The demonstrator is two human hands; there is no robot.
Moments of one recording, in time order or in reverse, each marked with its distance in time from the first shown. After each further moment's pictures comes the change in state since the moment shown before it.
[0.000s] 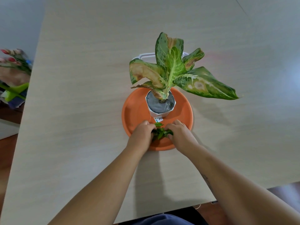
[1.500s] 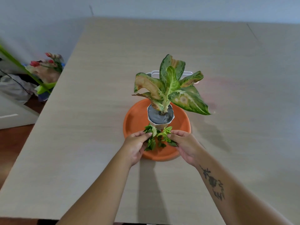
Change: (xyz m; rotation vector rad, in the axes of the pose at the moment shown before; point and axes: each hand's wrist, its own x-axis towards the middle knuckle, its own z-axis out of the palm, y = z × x) left_hand -0.018 0.041 -0.009 -1.490 0.262 -0.638; right_hand 0.003 0.015 -0.043 1.362 -0.189 0.340
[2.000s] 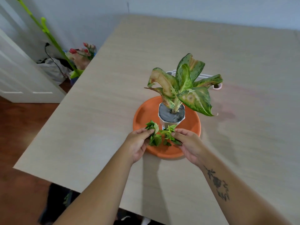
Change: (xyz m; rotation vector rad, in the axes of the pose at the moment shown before) left_hand -0.030 -0.008 0.005 -0.210 0.119 0.091; right_hand 0.012 -0.008 -0.006 -0.095 -0.167 0.038
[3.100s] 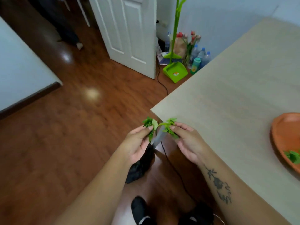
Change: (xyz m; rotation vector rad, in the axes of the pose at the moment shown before) left_hand -0.170 0.034 -0.429 -0.597 0.223 0.264; right_hand -0.097 0.207 0.393 -0.022 -0.472 0.122
